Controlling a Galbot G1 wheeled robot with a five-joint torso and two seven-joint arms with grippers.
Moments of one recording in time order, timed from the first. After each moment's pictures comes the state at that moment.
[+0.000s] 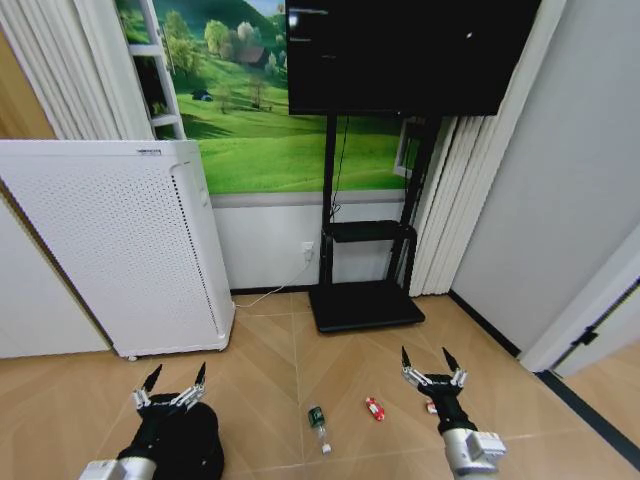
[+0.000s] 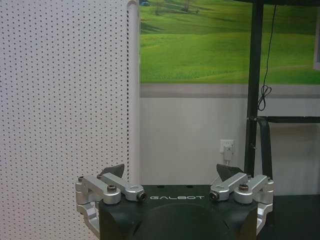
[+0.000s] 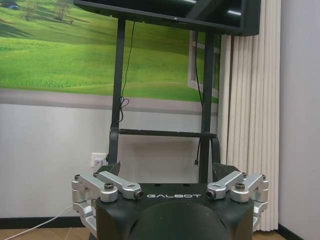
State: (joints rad) left arm 1.89 -1.55 -0.88 -2.32 -0.26 0.01 0.20; right arm -1.77 1.41 0.68 2.17 0.15 0.15 0.04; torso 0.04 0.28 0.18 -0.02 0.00
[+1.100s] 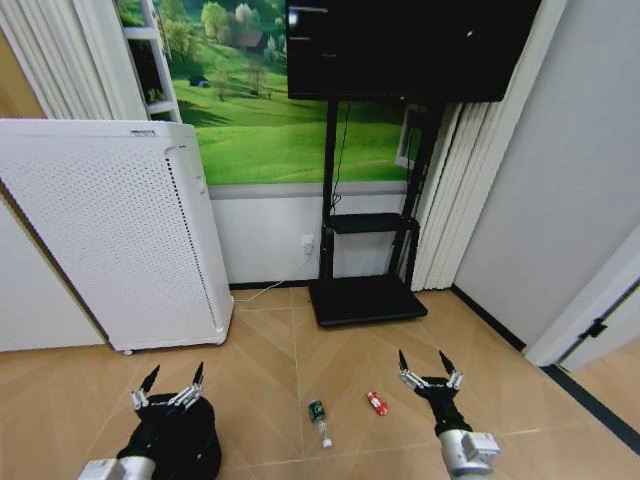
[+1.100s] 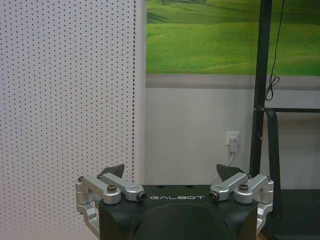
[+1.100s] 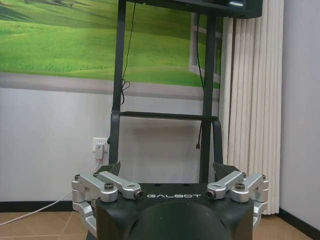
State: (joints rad) left arm 1.88 -1.55 -0.88 -2.30 -0.27 0.01 0.19; right arm -1.76 1.42 0.67 2.13 0.15 0.15 0.03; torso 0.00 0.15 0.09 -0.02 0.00
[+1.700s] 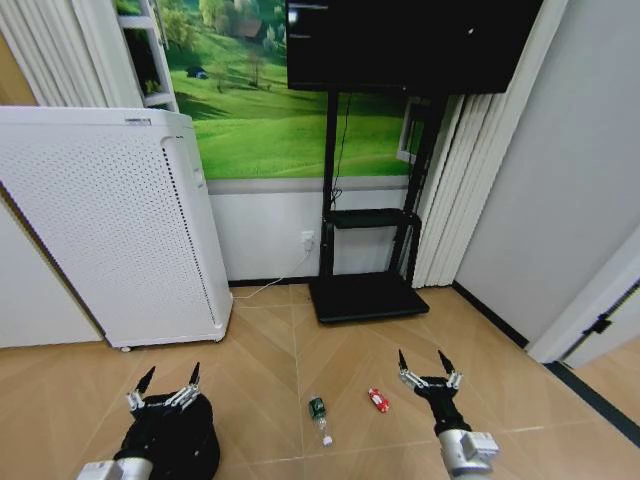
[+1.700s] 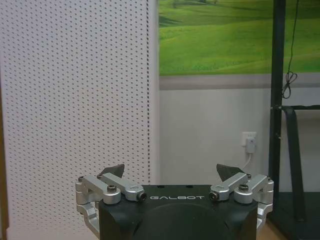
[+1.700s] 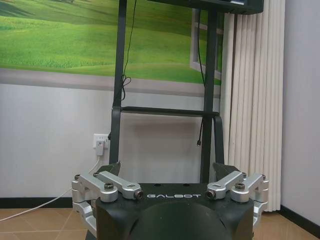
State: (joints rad) left arm 1.89 -1.56 -0.90 -2.29 -0.25 -0.04 0.13; right arm -1.76 1.42 0.67 2.13 0.15 0.15 0.03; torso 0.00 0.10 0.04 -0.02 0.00
